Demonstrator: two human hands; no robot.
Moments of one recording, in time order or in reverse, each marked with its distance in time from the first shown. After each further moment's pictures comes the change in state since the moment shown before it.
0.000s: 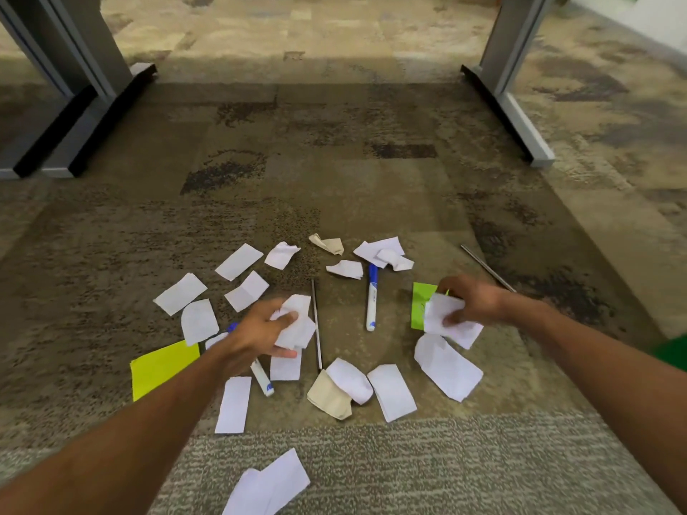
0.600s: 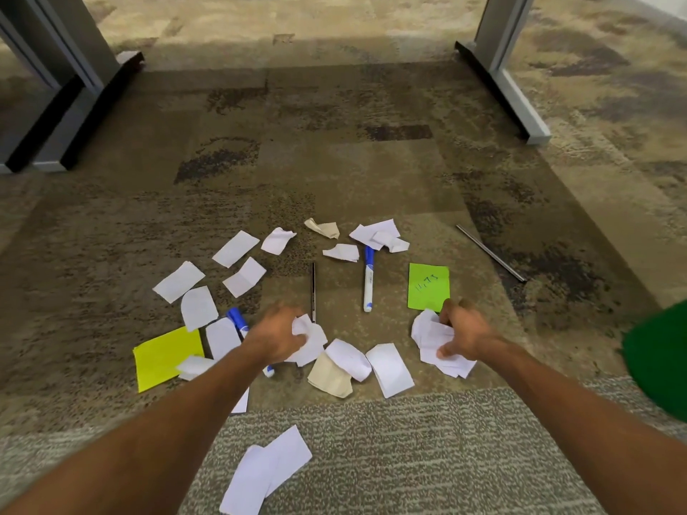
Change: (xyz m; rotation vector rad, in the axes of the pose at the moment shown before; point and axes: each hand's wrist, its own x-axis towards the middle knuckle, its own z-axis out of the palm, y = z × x) left_hand 0.003 -0.031 0.015 1.011 -0.032 0.300; right_hand -0.021 0.007 0.087 -0.026 0.071 0.254
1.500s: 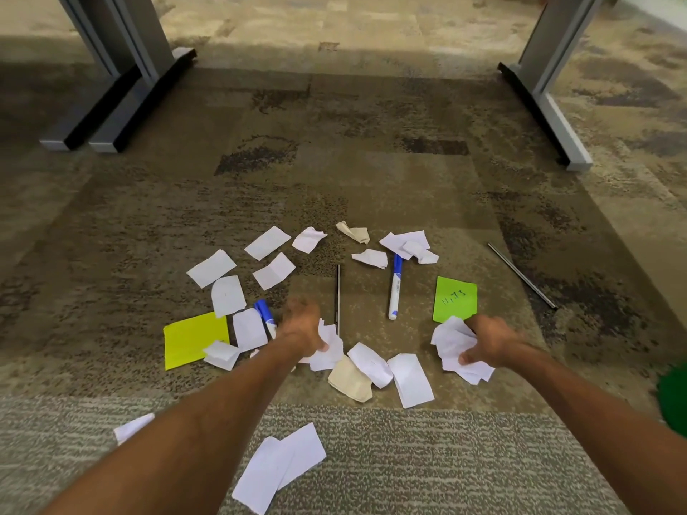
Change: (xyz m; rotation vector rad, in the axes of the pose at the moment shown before) left_hand 0.001 0.012 0.002 0.166 -0.042 -0.195; right_hand 0.012 -0.009 -0.016 -0.189 -0.107 -0.005
